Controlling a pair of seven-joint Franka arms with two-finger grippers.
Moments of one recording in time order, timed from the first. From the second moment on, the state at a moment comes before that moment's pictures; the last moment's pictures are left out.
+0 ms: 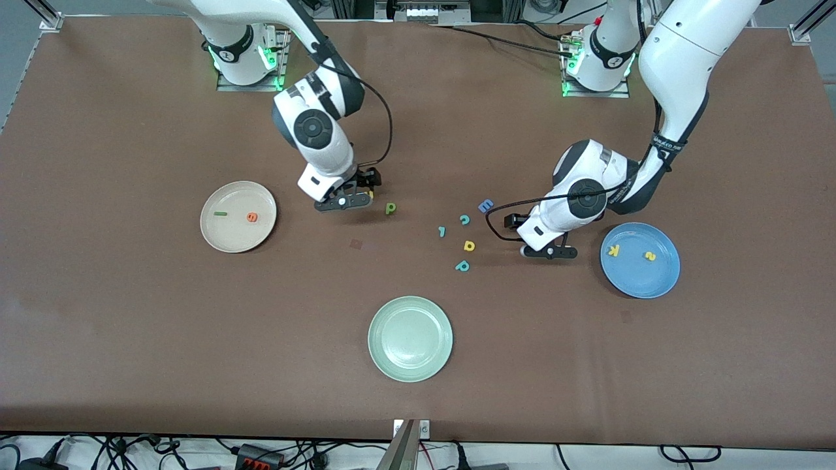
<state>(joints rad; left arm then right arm) 0.04 0.57 -0.44 -2.04 0.13 2.40 -0.47 0.64 0.42 0.06 -2.09 0.09 2.45 0.53</state>
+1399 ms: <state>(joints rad) 0.05 0.57 -0.43 -2.05 0.22 2.42 -0.47 0.69 0.54 0.04 -2.01 0.08 2.46 0.58</state>
